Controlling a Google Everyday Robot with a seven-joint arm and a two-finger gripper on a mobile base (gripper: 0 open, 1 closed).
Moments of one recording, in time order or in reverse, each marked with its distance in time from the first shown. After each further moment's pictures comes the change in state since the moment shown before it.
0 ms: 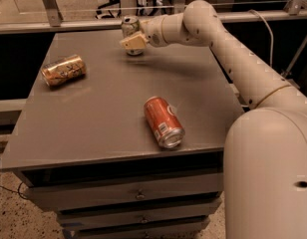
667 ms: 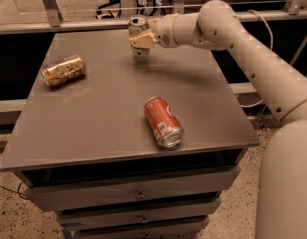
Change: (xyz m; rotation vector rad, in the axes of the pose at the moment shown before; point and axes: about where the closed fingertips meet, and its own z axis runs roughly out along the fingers) arm -0.010 0.015 -0.047 0.018 -0.042 -0.004
